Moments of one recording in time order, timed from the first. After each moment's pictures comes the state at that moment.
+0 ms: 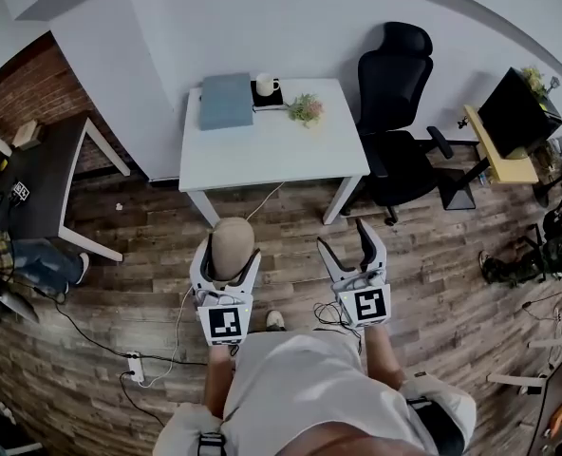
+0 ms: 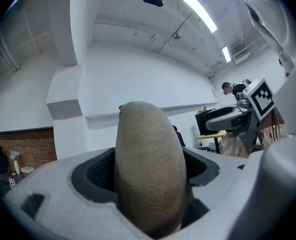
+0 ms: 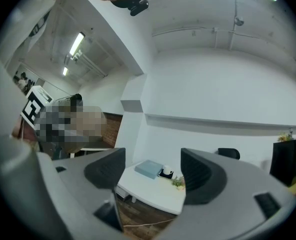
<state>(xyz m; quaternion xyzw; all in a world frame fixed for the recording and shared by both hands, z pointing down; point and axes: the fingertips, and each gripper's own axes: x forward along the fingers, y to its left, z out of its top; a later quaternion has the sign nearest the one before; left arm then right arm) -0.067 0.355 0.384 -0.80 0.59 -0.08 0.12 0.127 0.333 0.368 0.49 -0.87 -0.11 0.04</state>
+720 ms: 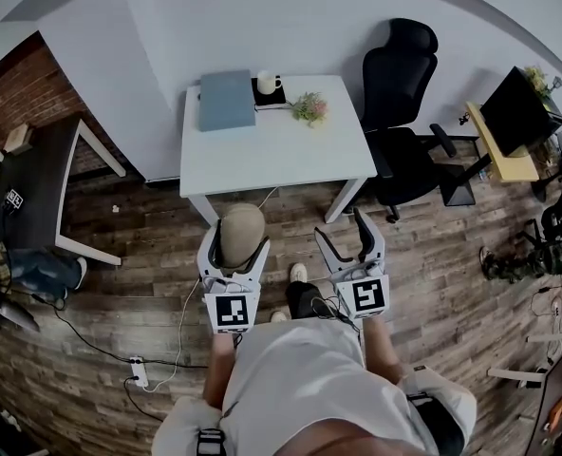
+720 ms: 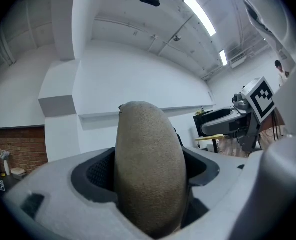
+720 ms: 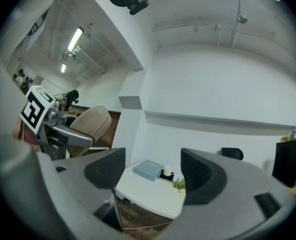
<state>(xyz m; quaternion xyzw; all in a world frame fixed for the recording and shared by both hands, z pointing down) -0.082 0.288 0.388 -0.82 0.56 -0.07 0.12 0.087 0.276 0.375 0.50 -0.86 -0.11 0.05</state>
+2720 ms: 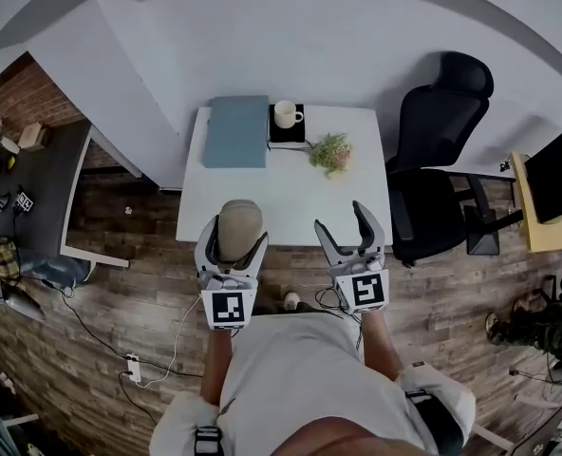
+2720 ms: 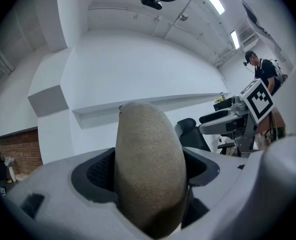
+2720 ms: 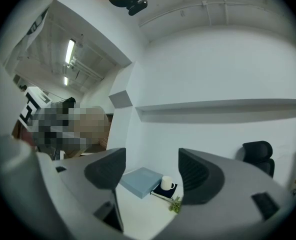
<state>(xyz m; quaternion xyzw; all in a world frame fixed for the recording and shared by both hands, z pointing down) -0.054 0.033 0.376 -0.77 0.63 -0.10 0.09 0.112 -0.014 0.374 0.43 -0.90 -0.08 0.02</state>
